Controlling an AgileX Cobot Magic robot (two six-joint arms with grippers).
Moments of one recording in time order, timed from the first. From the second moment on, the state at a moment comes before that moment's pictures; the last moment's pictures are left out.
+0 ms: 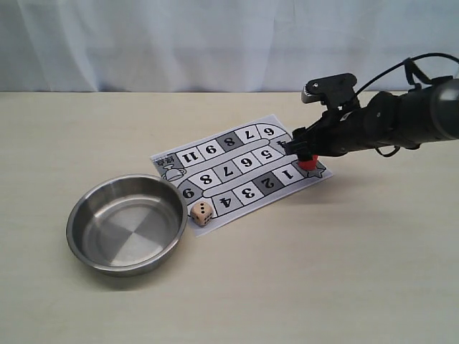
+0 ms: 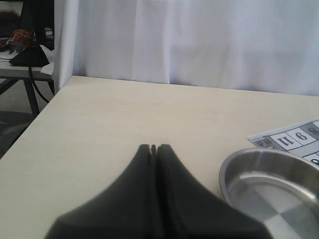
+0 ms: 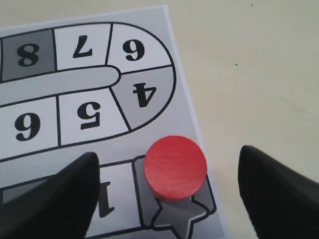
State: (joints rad) left arm 0.02 0.00 0.01 0.05 0.25 -0.10; right arm 0.21 2.03 -1.18 0.33 0.05 -0.40
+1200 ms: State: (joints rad) left arm 0.02 0.00 0.01 0.05 0.25 -0.10; right arm 0.21 2.00 -1.18 0.33 0.12 -0.40
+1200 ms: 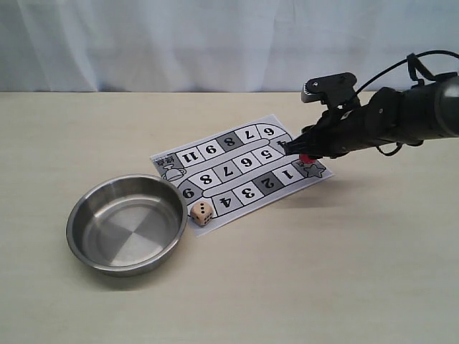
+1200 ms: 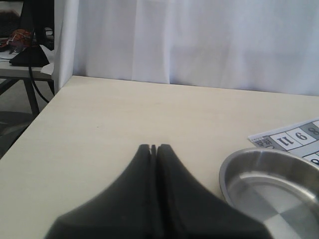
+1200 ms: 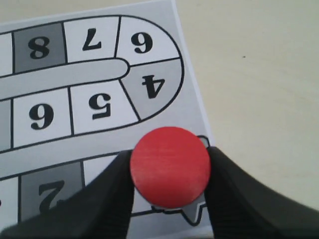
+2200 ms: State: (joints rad) left arm 0.02 0.00 0.01 0.05 0.25 -0.10; right arm 0.32 2.05 -1.18 0.33 0.08 -0.48
